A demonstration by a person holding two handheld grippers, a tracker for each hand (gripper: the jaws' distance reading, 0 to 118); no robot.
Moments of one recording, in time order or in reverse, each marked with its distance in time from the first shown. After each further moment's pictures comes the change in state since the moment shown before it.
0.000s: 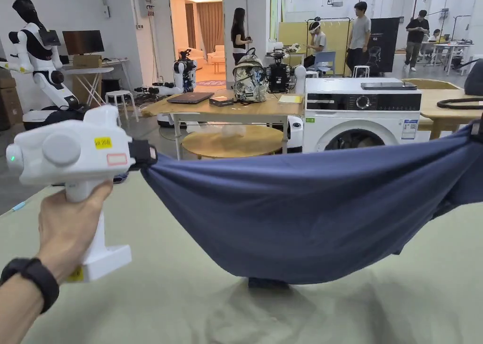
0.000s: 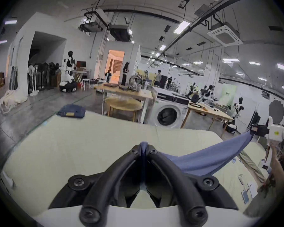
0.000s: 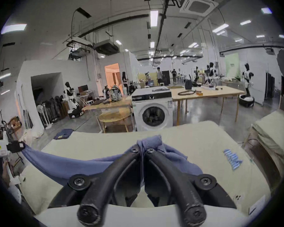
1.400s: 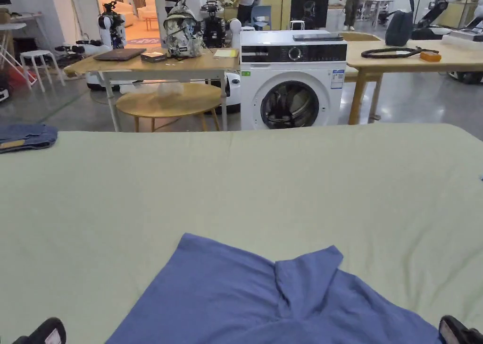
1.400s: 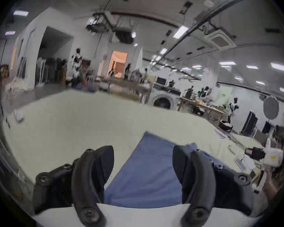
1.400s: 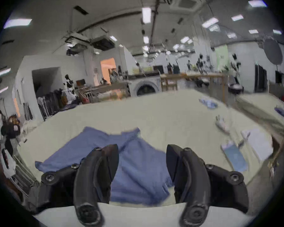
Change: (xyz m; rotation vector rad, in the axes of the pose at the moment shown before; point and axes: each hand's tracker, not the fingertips) left arm 0.060 -0.257 0.257 0.122 0.006 -0.060; right arm -0.016 -0.302 0.276 0.050 -0.035 0.054
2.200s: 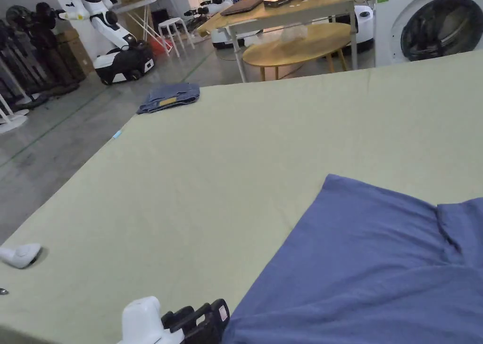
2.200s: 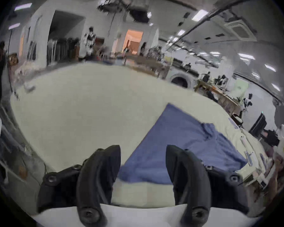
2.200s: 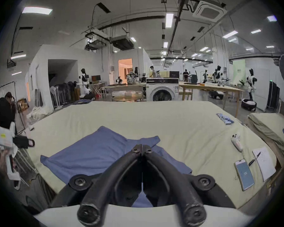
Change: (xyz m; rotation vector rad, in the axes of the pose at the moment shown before) left arm -0.082 -0.095 -0.025 -0.355 0.163 0.251; right arm -0.040 -0.008 -0.019 -0.035 0.082 0.068
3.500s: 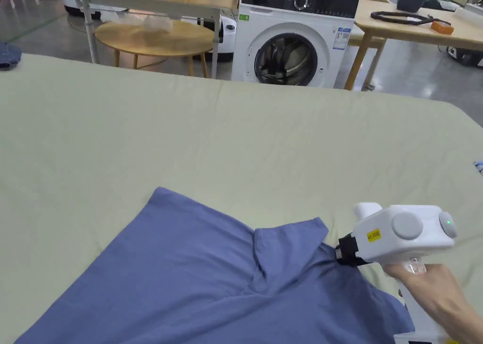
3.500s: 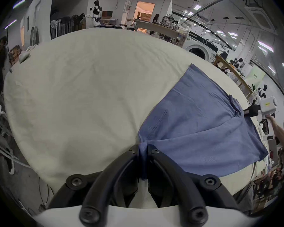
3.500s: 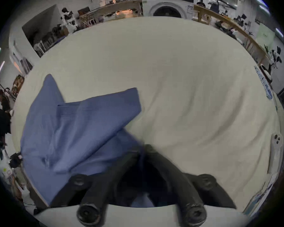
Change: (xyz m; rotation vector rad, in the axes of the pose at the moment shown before) left arm 0.029 -0.033 -0.059 -0.189 0.121 -0.033; right arm 0.113 0.002 -0.327 -0.802 0.077 -0.038
